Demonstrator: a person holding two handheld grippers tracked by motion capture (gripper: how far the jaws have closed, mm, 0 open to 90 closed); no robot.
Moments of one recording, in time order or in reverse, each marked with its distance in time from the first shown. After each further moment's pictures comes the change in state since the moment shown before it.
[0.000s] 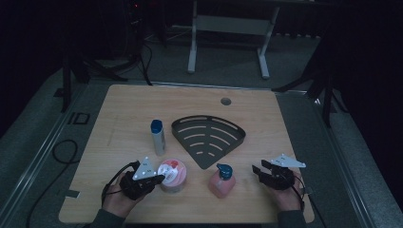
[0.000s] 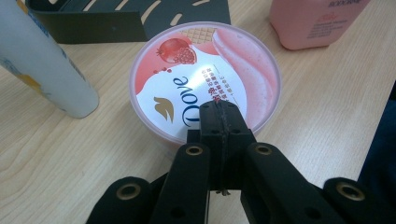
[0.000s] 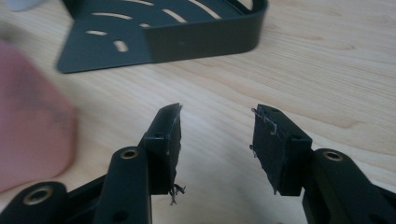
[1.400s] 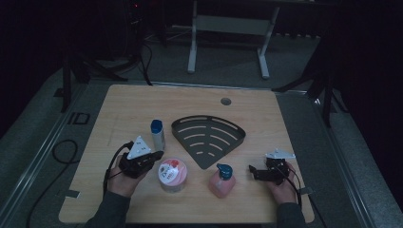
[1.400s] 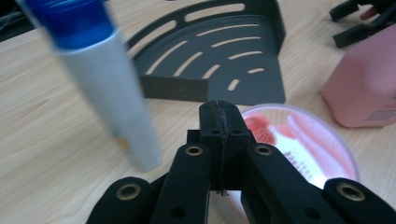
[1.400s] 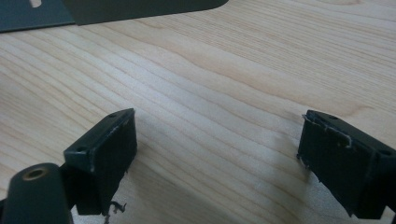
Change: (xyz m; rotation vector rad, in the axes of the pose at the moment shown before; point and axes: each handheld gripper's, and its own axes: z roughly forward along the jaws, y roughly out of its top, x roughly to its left) left arm 0.036 0.029 0.006 -0.170 0.095 -0.079; right arm -0.030 -0.008 0.049 0.120 -0.055 0.002
